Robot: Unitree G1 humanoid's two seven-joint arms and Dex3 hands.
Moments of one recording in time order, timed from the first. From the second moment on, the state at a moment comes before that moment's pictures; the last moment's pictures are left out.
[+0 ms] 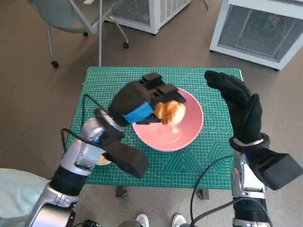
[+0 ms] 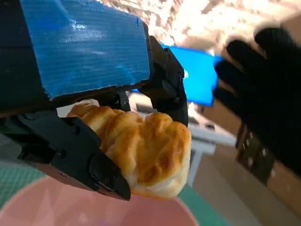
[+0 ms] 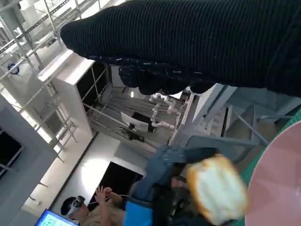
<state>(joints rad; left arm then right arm) -0.67 0.38 -0.33 0.25 0.59 -0.40 -0.06 -0.46 -0.15 -0.10 0.29 0.24 -0.61 0.38</state>
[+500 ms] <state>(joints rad) -0.67 0.38 -0.34 0.30 0.57 -0.44 -0.11 -0.45 -0.14 -0.10 0.27 0.21 -0.61 0.35</state>
